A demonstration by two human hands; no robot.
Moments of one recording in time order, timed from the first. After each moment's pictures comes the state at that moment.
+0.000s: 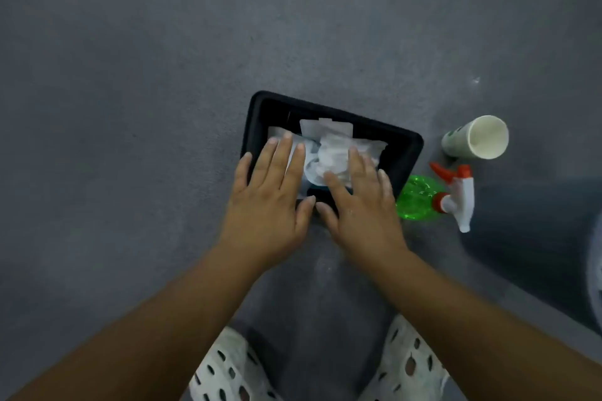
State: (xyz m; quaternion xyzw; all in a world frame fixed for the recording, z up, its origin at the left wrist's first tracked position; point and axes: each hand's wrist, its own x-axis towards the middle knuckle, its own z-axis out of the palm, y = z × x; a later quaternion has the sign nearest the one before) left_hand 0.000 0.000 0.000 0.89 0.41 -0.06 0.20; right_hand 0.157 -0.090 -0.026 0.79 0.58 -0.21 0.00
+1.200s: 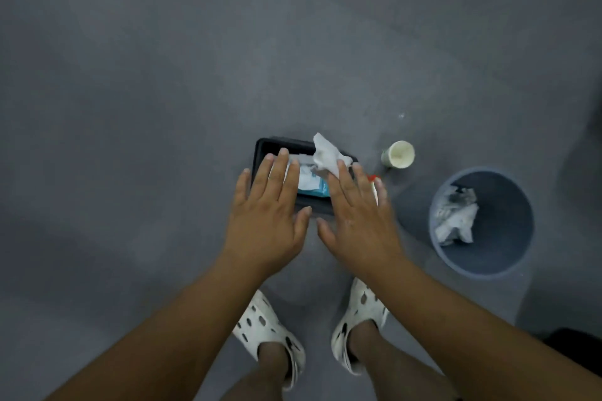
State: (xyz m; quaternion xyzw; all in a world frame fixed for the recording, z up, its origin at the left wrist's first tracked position) left_hand 0.017 -0.008 0.246 0.90 0.40 -0.05 0.16; right_hand 0.171 -0.104 0.238 0.79 0.59 -0.16 0.00
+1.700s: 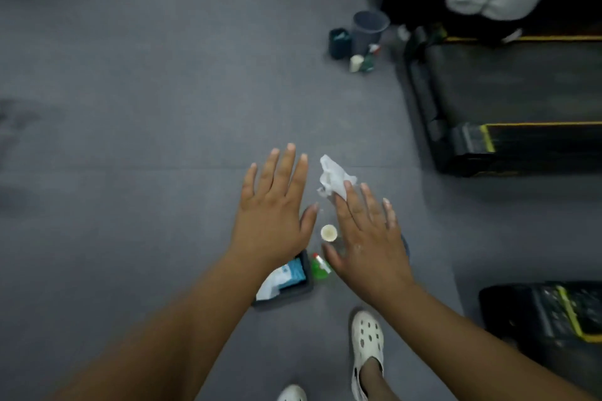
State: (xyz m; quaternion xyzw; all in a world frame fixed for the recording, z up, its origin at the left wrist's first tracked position) left_hand 0.123 0.019 0.648 0.98 0.15 0.12 0.09; right_hand 0.198 -0.156 0.619 0.90 0.42 0.06 -0.07
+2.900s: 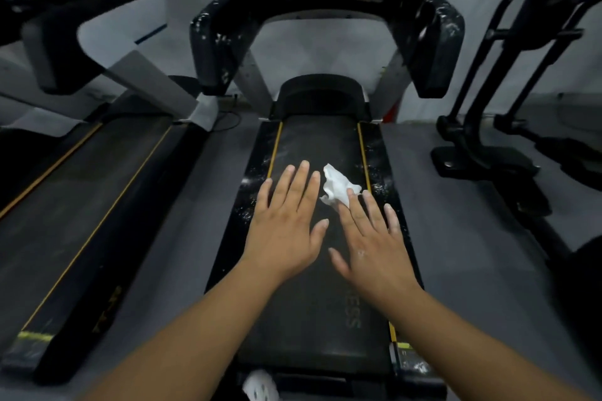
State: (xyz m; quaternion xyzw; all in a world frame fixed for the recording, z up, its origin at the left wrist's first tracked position) left_hand 0.281 -0.870 0.856 0.80 -0.58 0.14 0.10; right_hand 0.124 -0.967 0.819 0.94 -0.30 0.17 0.06
